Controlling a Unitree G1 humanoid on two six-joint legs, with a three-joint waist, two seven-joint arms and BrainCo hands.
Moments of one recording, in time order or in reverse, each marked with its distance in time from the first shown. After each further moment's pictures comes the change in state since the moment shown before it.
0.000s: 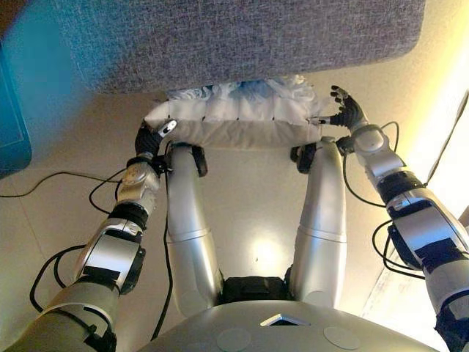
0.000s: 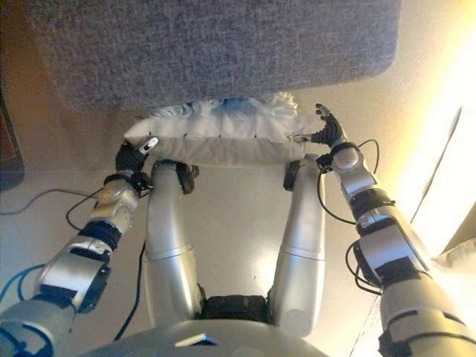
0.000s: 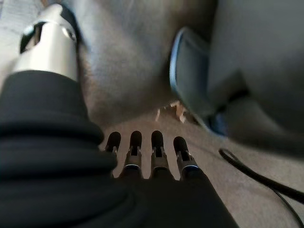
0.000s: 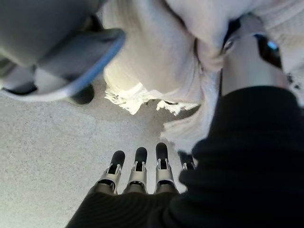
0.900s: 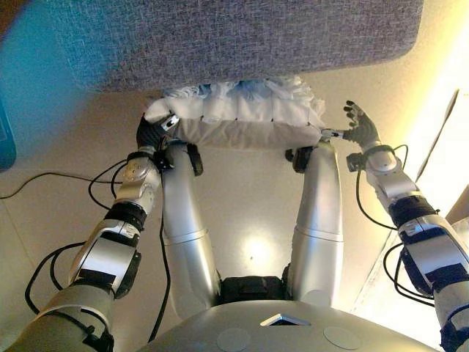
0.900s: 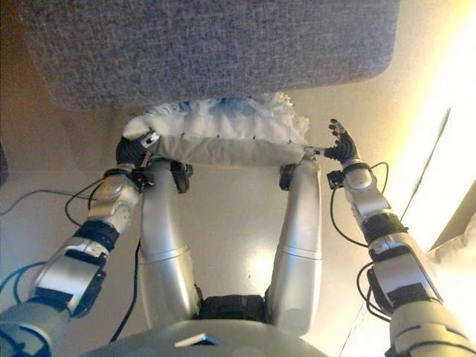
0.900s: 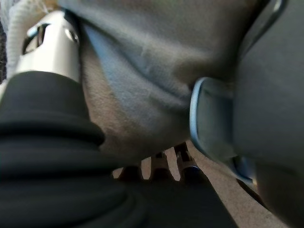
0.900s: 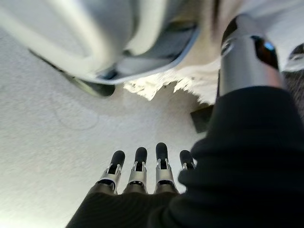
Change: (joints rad) left arm 0.025 0.041 -0.032 -0.117 0.009 -0.002 0.018; right arm 0.253 -0.065 -0.126 -0.189 0.144 -0.019 -0.045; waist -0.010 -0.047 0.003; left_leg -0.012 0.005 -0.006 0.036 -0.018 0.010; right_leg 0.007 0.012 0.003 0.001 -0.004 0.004
